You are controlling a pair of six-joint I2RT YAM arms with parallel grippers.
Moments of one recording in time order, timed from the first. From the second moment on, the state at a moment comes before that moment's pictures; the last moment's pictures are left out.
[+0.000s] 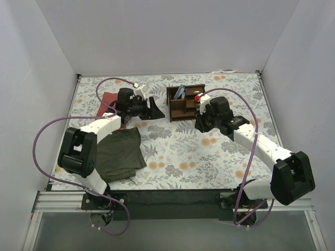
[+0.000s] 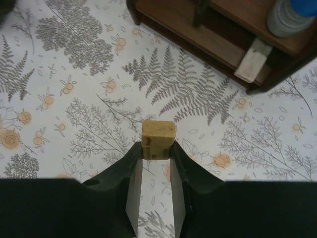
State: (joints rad) left arm -0.31 1.65 1.04 0.05 0.66 -0.44; right arm 0.49 1.33 0.93 -0.33 -0.20 -0.08
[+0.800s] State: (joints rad) left arm -0.49 1.69 1.10 0.15 0.86 -0.51; right arm 0.64 1.34 0.89 -0.15 -0.39 -0.25
